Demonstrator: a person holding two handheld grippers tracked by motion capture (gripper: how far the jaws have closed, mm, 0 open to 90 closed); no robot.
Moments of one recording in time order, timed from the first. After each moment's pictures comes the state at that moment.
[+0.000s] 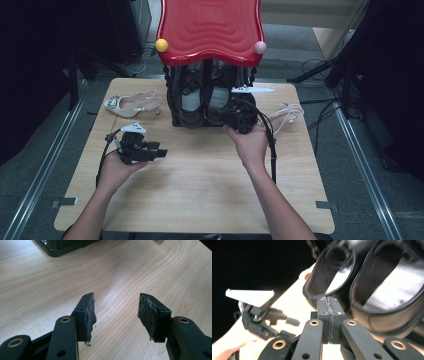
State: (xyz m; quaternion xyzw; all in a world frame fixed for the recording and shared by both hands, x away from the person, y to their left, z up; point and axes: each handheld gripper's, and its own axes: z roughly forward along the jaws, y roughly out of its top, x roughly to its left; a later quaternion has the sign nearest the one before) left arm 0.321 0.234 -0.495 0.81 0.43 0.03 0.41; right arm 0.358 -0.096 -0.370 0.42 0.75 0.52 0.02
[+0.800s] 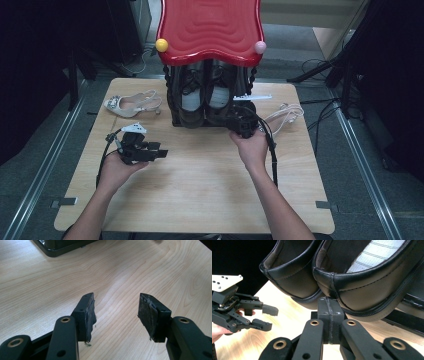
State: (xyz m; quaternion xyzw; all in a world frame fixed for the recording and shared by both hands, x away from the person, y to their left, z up) left arm 0.321 0.232 -0.496 0.81 0.43 0.03 0.41; right arm 0.378 -0.108 -0.413 0.44 0.76 0.48 0.03
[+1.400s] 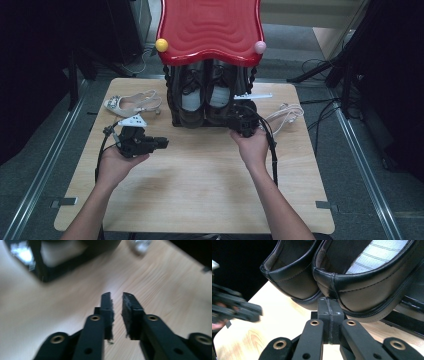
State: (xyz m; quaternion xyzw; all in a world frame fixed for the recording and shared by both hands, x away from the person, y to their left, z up) left arm 0.315 0.216 -0.436 0.81 0.37 0.06 0.45; right arm 0.380 -0.109 -0.412 0.44 0.76 0.48 0.03
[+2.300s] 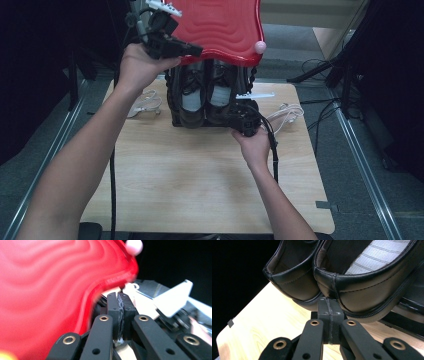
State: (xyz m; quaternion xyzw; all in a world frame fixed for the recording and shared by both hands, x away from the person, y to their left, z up) left arm 0.434 0.128 -0.222 0.83 0.30 0.13 0.46; right arm 0.382 -0.114 -0.411 0.43 0.76 0.48 0.02
